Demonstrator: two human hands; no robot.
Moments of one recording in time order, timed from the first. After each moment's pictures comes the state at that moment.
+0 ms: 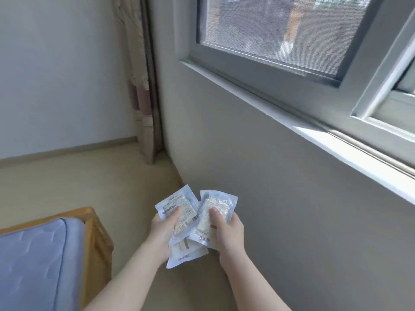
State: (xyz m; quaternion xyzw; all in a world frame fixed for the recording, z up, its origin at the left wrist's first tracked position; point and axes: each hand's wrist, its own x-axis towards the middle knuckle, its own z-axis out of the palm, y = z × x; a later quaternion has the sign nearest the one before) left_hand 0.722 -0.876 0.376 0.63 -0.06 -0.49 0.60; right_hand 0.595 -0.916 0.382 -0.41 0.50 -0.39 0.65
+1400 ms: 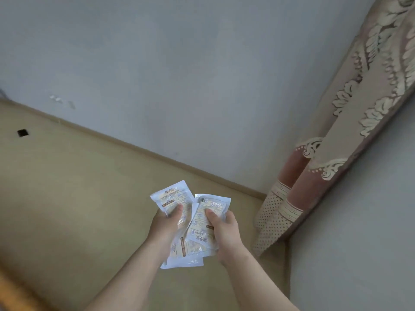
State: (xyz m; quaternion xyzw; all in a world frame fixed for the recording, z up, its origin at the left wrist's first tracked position) left_hand 1.421 -1.221 0.387 0.69 0.15 -0.16 0.69; right_hand 1.380 -1.340 0.381 -0.54 0.31 0.00 0.78
